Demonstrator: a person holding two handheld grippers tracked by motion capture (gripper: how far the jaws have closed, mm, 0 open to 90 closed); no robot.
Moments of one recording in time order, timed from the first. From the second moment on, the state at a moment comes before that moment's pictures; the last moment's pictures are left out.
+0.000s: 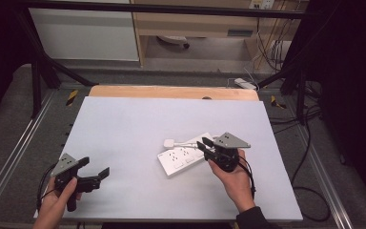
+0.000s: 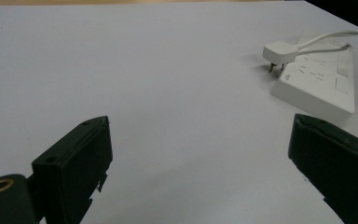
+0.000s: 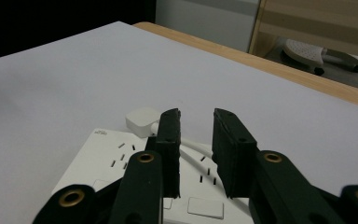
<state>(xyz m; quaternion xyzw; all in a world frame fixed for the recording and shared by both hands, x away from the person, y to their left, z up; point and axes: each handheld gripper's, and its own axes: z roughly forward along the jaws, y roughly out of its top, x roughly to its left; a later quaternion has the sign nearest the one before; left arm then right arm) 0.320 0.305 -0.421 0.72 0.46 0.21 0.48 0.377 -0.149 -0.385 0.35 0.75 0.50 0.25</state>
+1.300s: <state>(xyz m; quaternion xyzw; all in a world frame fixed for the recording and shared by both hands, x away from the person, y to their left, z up) 0.319 0.306 -0.420 0.72 0.46 0.21 0.48 0.381 -0.132 -0.410 0.35 0.77 0.48 0.22</state>
